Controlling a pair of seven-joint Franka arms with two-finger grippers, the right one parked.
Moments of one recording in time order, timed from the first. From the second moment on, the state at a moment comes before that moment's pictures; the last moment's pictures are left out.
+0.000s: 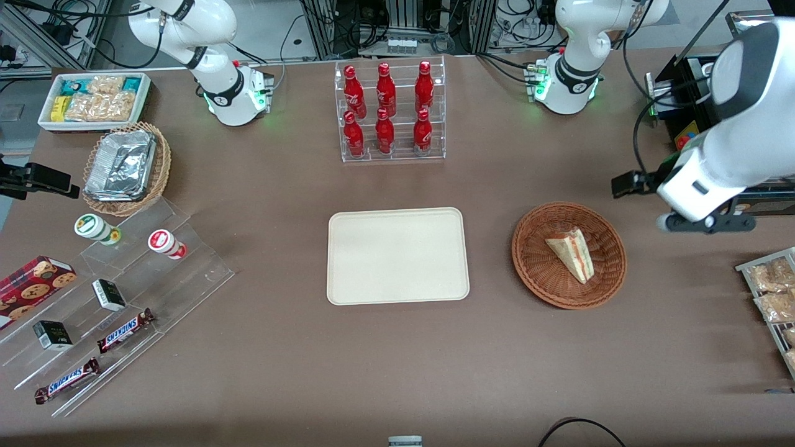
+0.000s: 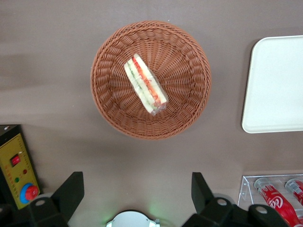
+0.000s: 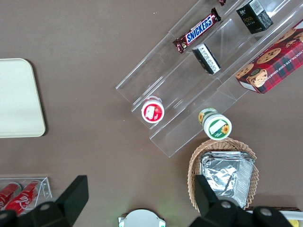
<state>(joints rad) 0.00 0.16 -0.14 -1.57 -0.01 1.50 -0.13</state>
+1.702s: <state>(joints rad) -0.03 0.09 -0.15 -2.24 -0.01 2.35 -0.76</state>
